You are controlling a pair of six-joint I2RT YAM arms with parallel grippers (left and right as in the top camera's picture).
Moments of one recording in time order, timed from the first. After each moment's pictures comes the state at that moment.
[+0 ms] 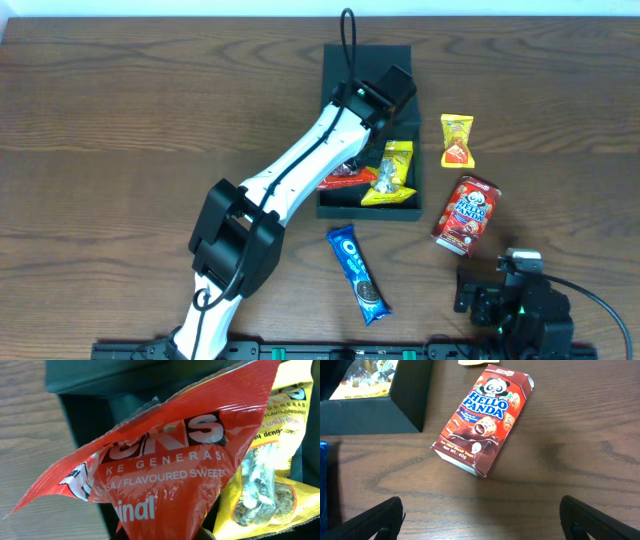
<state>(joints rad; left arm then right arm) -0.70 2.15 1.93 -1.20 -0.14 -0.42 0.08 0.01 0.36 -1.06 0.03 0.15</state>
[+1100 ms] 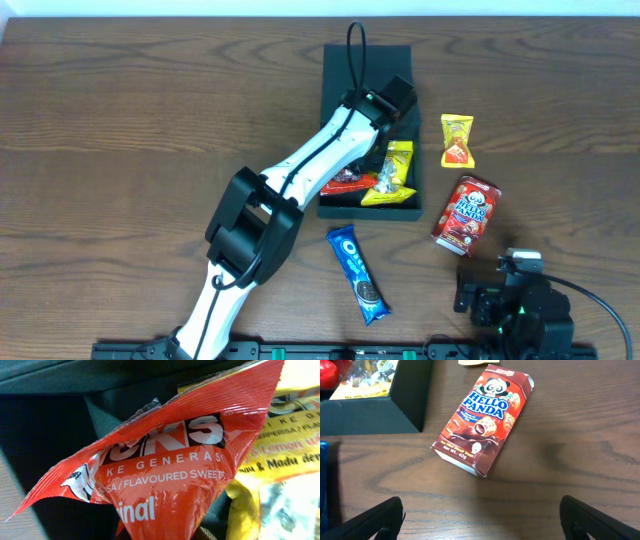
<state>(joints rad) -0.70 2.25 1.93 -1.16 -0.14 -0.43 0.08 0.01 0.36 -1.06 0.03 0.15</state>
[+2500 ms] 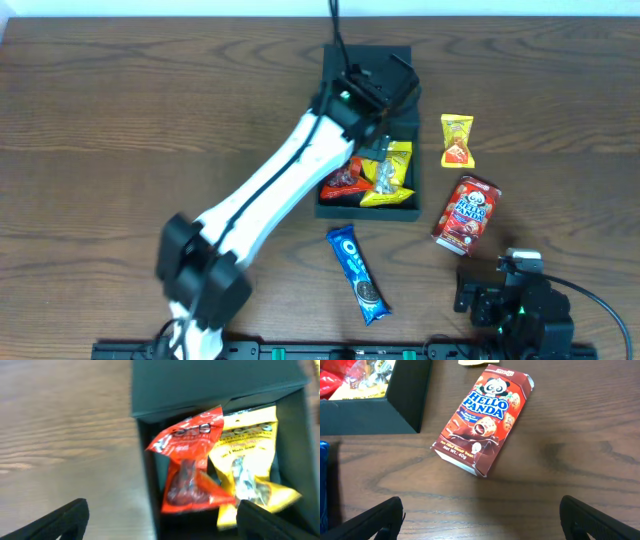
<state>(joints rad) -0.73 1.94 1.92 -1.23 -0.31 -0.43 0.08 0.01 0.36 -1.06 0.03 0.15</state>
